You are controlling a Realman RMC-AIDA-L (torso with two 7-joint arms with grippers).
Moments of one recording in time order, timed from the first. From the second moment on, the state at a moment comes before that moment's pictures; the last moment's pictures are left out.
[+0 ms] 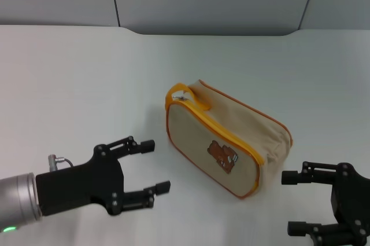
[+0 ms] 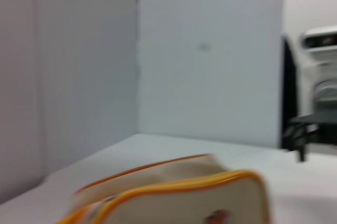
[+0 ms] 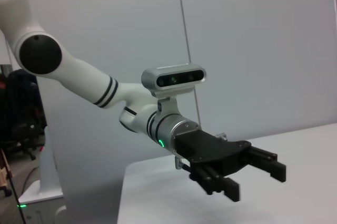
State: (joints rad) left arm -0.33 -2.05 1.06 0.48 1.57 1.59 -0.87; right arm 0.44 2.01 -0.54 -0.50 -2.15 -1.97 0.97
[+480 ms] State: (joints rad) left arm -0.44 -2.08 1.01 0.39 1.47 1.21 -0.75; right arm 0.44 2.02 -0.54 -0.50 -2.15 -1.96 0.97
